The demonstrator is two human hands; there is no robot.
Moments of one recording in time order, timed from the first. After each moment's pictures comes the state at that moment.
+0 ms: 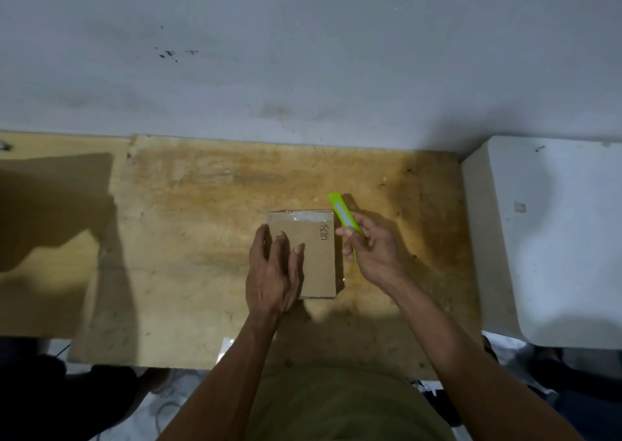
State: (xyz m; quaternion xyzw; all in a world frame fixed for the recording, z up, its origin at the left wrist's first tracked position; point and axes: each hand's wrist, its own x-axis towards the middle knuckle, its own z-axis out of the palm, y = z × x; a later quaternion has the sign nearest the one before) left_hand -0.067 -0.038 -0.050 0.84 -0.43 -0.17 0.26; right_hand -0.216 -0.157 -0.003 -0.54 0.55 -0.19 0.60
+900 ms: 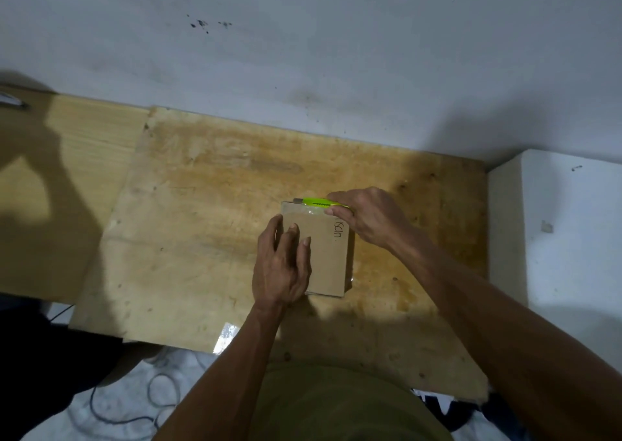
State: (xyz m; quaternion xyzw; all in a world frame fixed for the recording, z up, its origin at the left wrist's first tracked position) left_hand -0.064 -0.036 -0.064 0.83 -0.42 -0.15 0.32; right_hand -0.172 -0.220 0.009 -0.92 0.30 -0.03 0.27
